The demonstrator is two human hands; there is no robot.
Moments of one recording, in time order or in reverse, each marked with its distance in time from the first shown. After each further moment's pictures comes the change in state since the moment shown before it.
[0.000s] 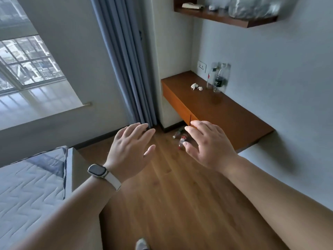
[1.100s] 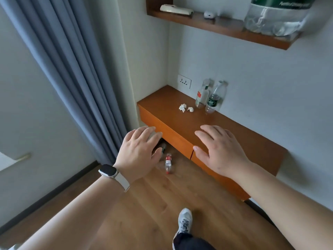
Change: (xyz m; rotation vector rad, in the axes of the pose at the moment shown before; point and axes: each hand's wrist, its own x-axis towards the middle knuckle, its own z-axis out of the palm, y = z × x) left_hand 0.310 -0.229 0.174 -0.253 -0.016 0.304; right_hand 0.301 0.057 0.103 -0.246 -0.124 0.357
